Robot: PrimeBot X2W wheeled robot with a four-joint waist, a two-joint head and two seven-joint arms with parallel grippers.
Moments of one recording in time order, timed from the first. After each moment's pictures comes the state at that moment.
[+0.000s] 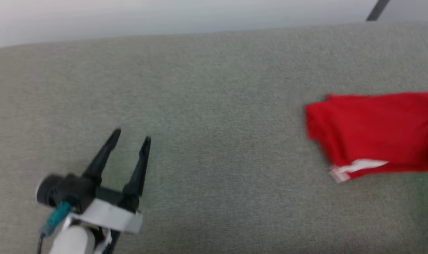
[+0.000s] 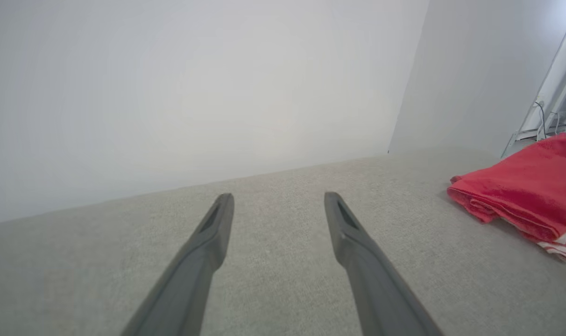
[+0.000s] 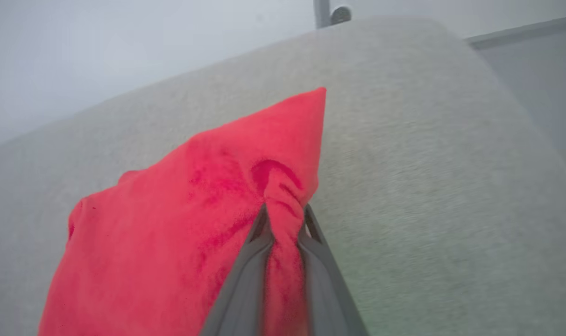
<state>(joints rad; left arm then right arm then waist) -0.18 0.31 -0.18 0.05 -0.30 -0.13 -0.26 -0.50 -0.56 0.07 0.49 0.82 0.13 0.36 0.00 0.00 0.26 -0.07</state>
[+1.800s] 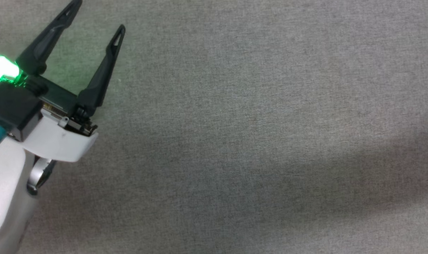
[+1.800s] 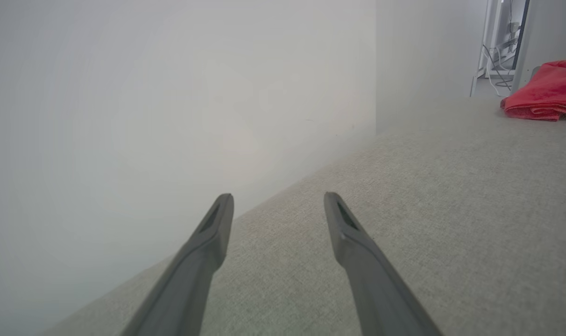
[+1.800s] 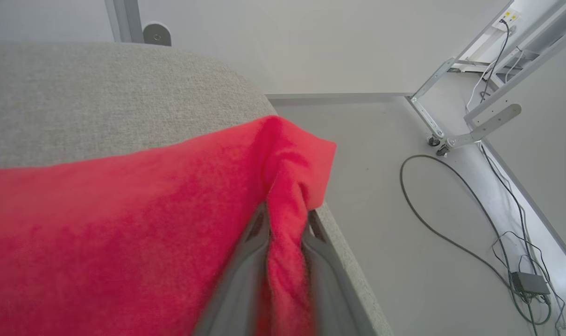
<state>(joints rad) -0.66 0.67 -0.34 -0.06 -0.34 -0.12 -0.26 -1.12 -0.68 0.03 1.21 0.37 0.13 -0.14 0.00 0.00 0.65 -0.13</state>
